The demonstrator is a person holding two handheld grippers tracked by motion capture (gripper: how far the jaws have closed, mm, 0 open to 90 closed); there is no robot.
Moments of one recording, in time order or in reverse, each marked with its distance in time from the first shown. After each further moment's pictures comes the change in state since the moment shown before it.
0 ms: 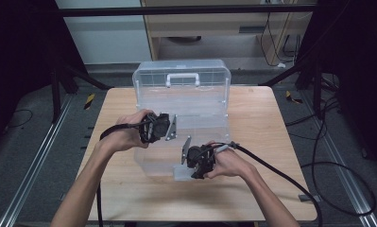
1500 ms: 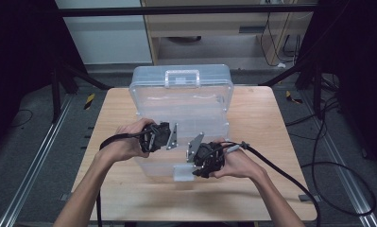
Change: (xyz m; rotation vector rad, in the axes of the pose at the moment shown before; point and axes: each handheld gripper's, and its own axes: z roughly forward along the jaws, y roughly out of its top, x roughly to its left) left arm -0.020 0.003 -0.003 0.013 -0.025 -0.012; right arm 0.014 -0.012 -0.039 -0.149 -0.078 0.020
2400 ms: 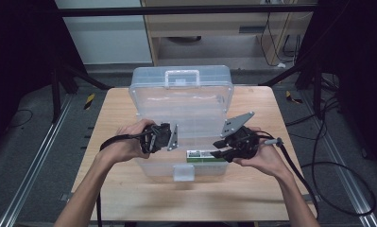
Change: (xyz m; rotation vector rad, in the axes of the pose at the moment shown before) left arm -0.004 0.001 0.001 0.002 -0.001 -0.020; right arm -0.011 -0.047 -0.085 -0.265 -0.108 0.266
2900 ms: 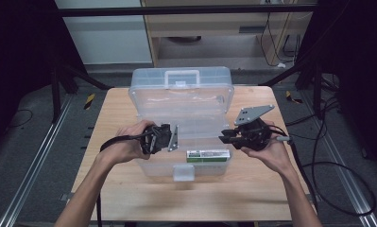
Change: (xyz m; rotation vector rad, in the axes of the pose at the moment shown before) left arm -0.002 0.001 0.000 0.005 -0.004 -0.003; right arm -0.018 -0.006 -0.023 -0.128 -0.140 0.099
